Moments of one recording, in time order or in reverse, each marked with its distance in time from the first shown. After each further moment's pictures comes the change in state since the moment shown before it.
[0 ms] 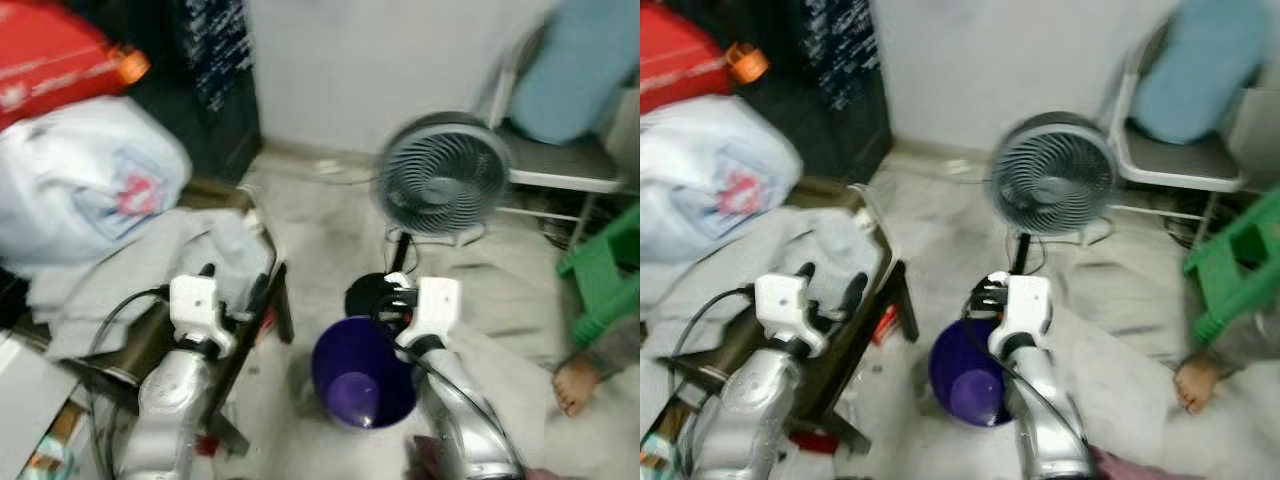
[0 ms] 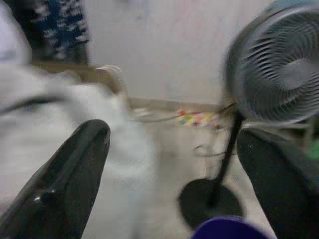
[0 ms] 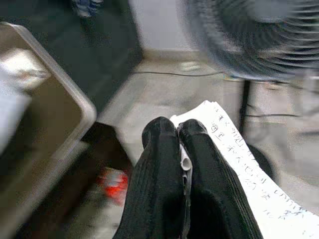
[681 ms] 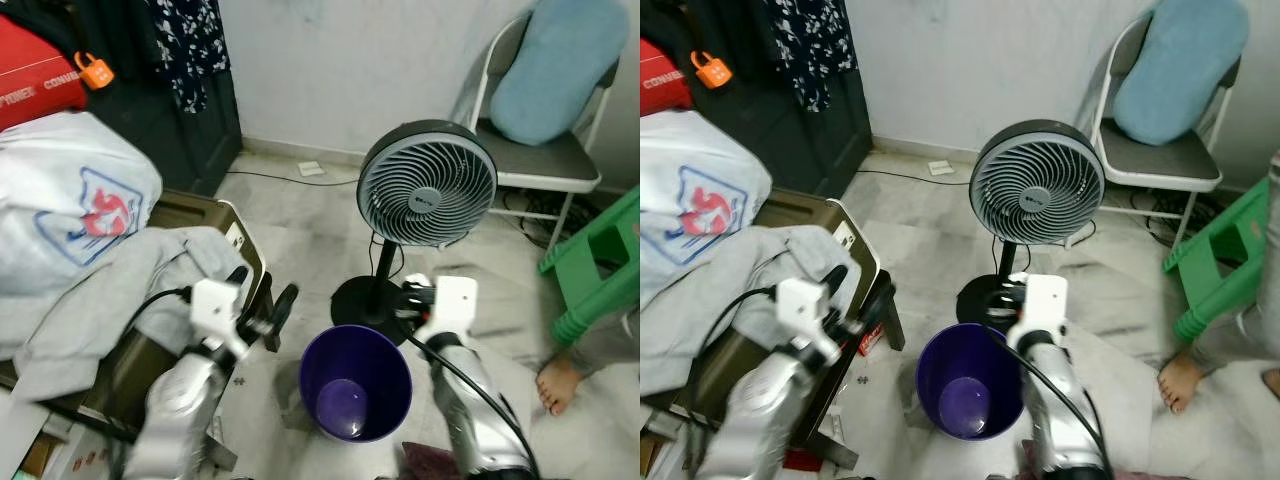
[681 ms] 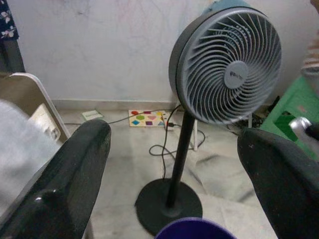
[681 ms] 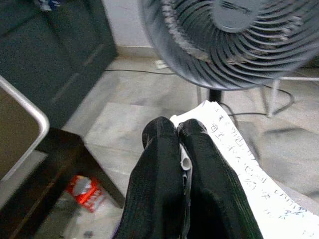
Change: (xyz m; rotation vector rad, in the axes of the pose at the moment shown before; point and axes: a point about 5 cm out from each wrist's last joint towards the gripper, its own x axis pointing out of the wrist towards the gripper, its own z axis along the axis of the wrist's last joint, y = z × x) left arm -0.015 0.002 -0.002 0.013 0.016 -0.186; right arm 0.011 0.003 0.005 0.004 -0.005 -0.003
